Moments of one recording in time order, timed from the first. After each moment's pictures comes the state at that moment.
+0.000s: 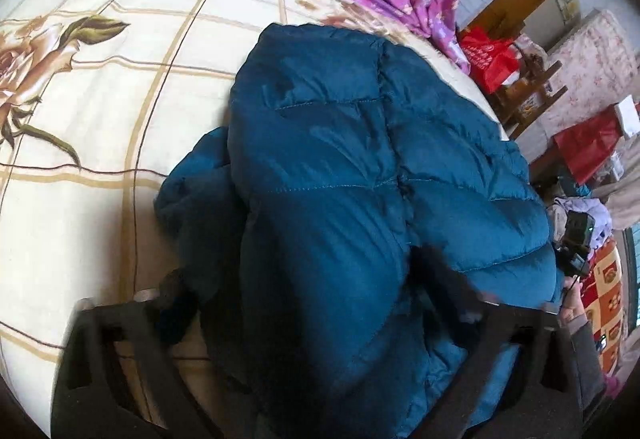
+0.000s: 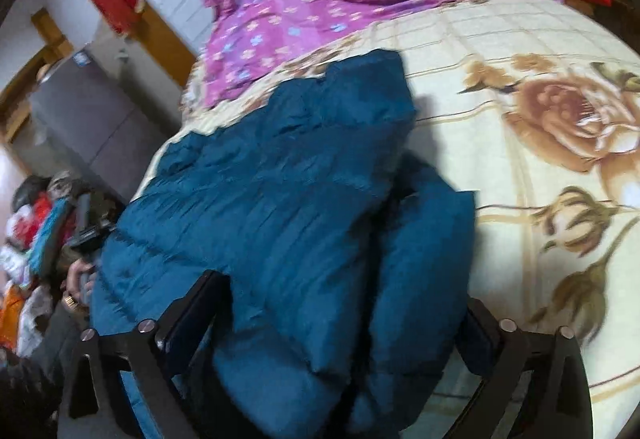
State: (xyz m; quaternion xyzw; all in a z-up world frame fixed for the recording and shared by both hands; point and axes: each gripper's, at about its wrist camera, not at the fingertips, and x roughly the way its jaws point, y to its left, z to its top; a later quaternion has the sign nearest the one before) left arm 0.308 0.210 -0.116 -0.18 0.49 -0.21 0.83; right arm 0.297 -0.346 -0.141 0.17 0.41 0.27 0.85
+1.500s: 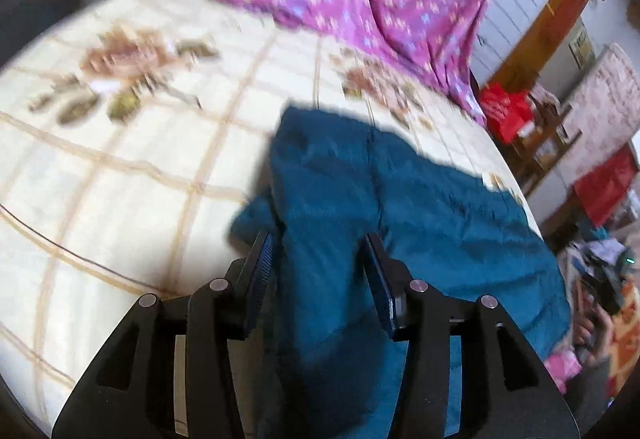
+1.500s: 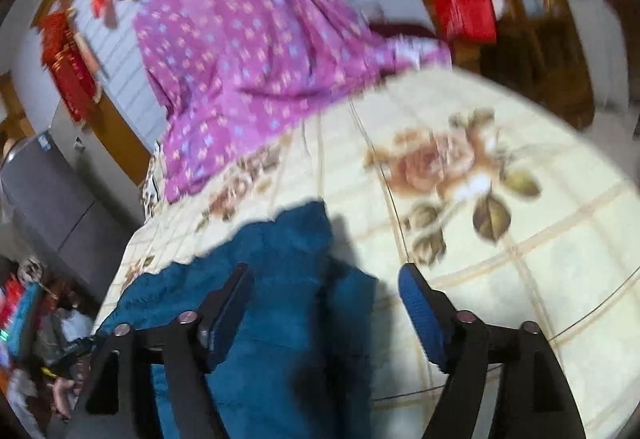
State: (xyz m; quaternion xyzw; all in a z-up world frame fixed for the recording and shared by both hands) left arm 0.148 0.209 -0.054 -0.19 0.39 -0.08 0.90; right arm 0.157 -0.384 -0.040 0.21 0.29 0.08 0.93
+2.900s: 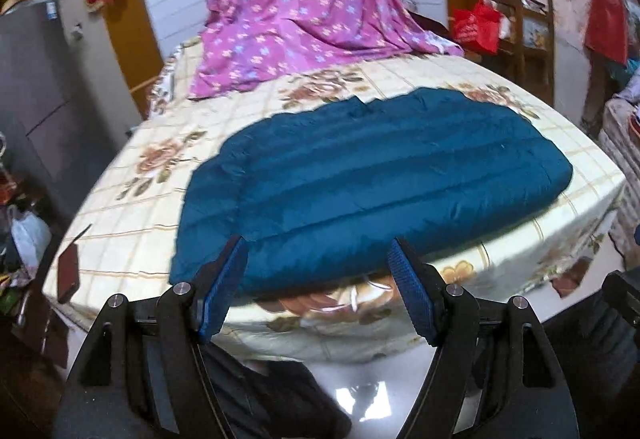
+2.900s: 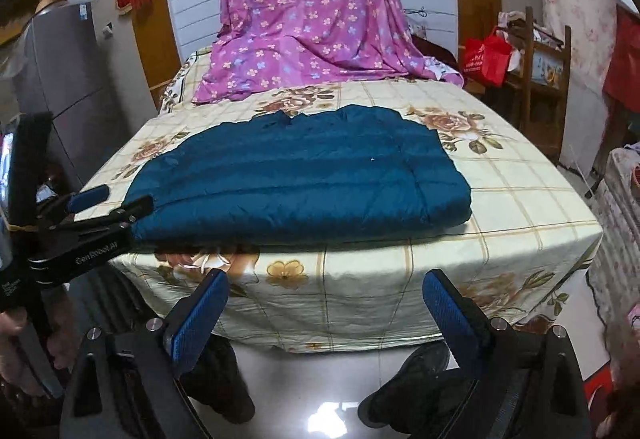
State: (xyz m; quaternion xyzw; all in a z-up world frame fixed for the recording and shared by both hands) left arm -0.077 -0.009 -0.010 0.09 0.33 0.00 0.94; right arm -0.120 -0.181 -0.032 0.04 0.33 0.04 0.94
